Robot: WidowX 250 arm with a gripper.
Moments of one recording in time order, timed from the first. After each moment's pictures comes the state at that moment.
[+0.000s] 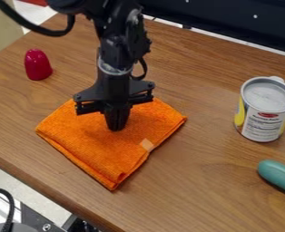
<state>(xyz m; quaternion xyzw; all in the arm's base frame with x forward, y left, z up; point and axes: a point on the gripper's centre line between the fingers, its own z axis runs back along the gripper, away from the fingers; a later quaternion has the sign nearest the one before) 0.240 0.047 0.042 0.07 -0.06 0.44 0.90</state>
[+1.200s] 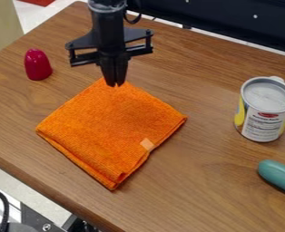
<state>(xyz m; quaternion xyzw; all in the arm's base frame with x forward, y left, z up) 0.263 0.057 0.099 0.04 -0.06 0.40 0.92</state>
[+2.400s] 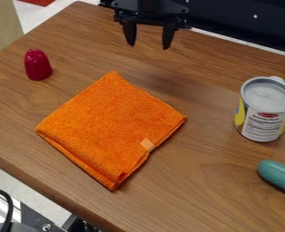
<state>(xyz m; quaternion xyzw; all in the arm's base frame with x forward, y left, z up) 0.363 0.045 0.097 0.05 -0.14 0.19 0.97</state>
